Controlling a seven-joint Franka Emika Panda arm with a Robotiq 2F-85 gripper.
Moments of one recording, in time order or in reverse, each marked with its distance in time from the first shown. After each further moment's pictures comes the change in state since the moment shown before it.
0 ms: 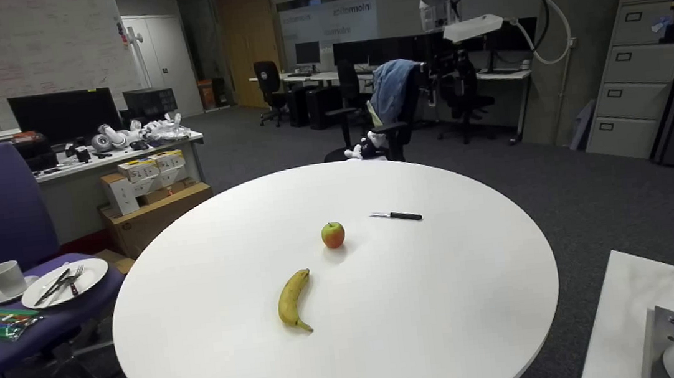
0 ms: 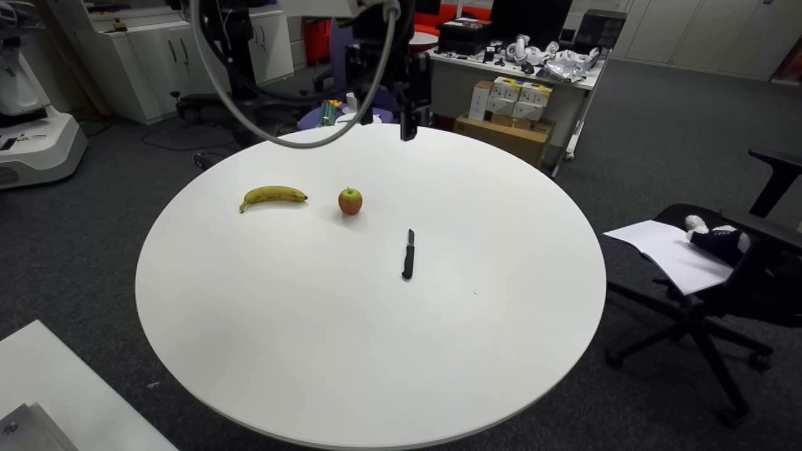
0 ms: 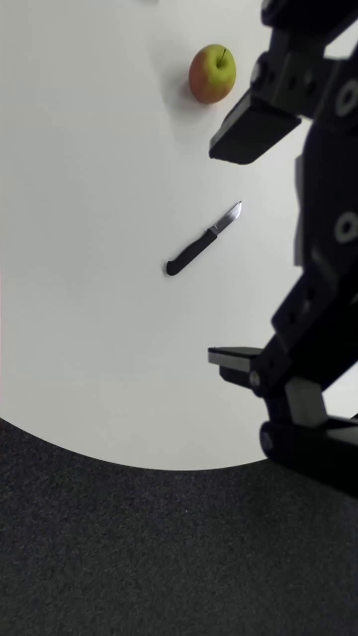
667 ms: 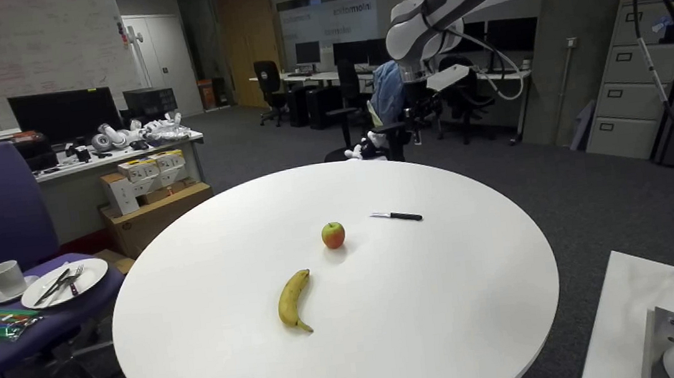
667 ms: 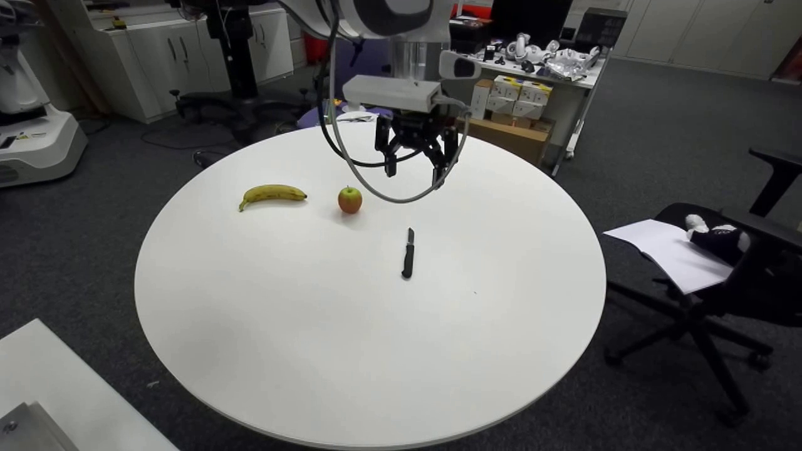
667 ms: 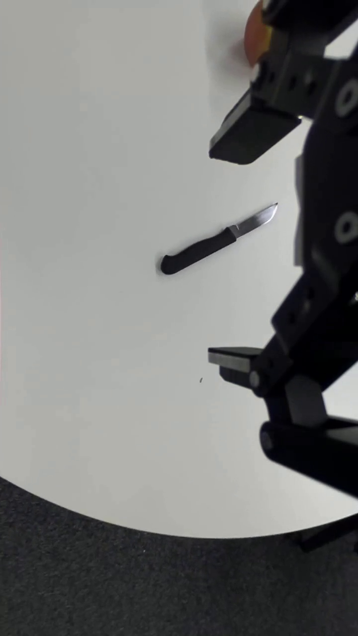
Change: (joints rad) arm -0.009 0.315 0.005 0.170 0.011 0.084 -0.238
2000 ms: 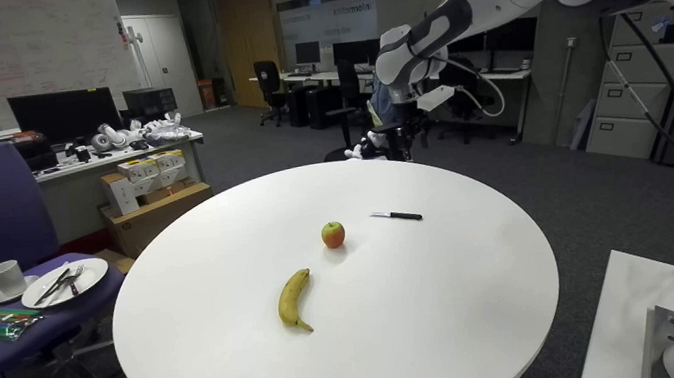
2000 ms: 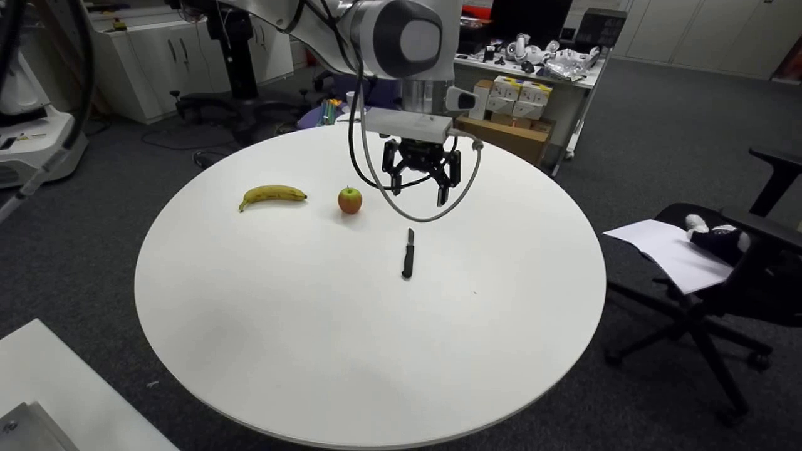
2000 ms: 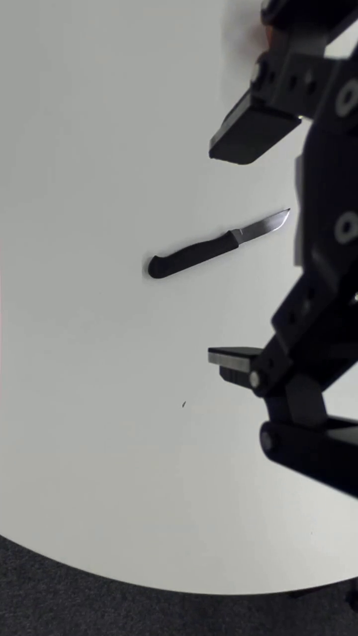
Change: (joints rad) arm -0.018 0.165 0.032 0.117 0.005 0.025 -0.073
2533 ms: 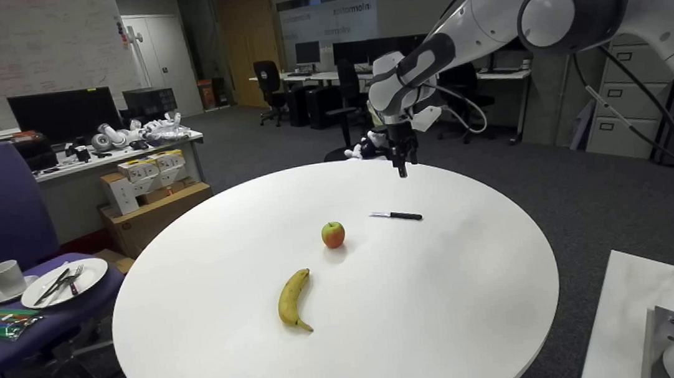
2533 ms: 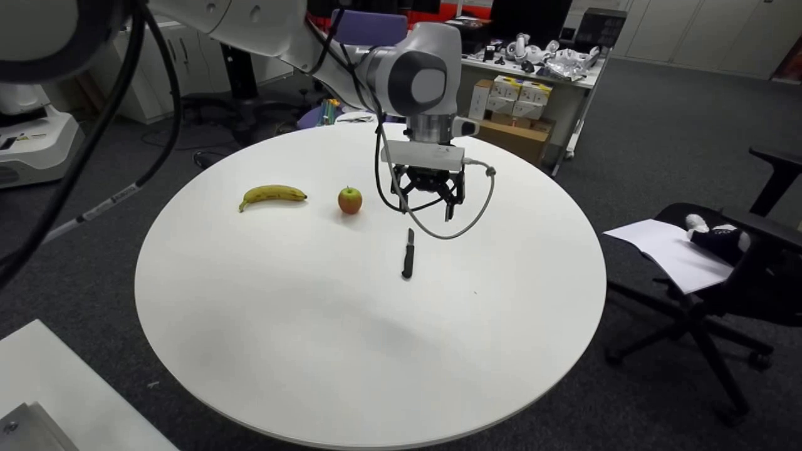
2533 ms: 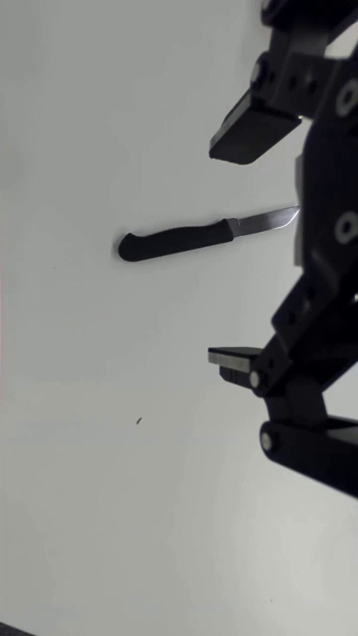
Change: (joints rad) arm -0.011 0.169 0.018 0.128 -0.007 0.060 -0.138
